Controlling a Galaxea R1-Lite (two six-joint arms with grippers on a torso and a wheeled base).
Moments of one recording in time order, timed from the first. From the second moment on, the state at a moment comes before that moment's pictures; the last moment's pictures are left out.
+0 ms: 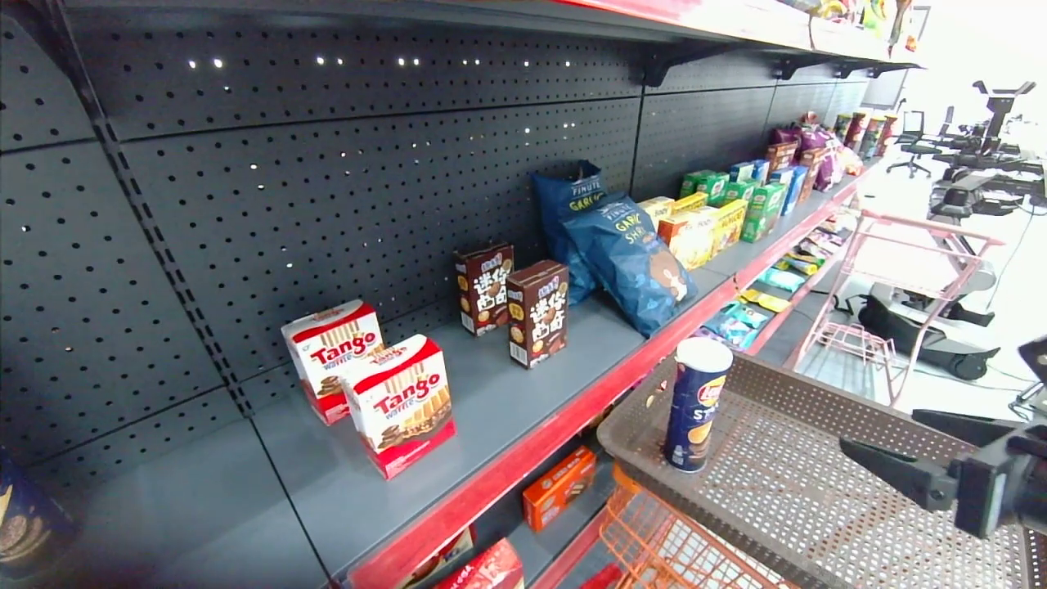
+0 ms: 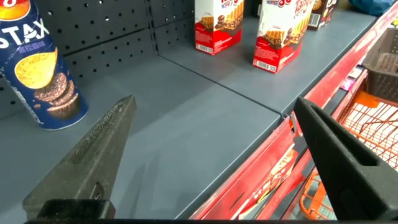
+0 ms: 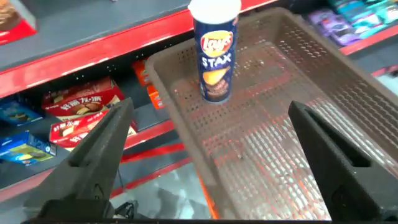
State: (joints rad) left arm 0.00 0.00 0.00 0.00 -0.01 0.01; right arm 0.20 1.14 -0.41 -0.41 0.16 -0.03
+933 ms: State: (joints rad) left arm 0.00 0.00 0.00 0.00 -0.01 0.01; right arm 0.23 1.95 -0.61 -1.04 0.20 -0.03
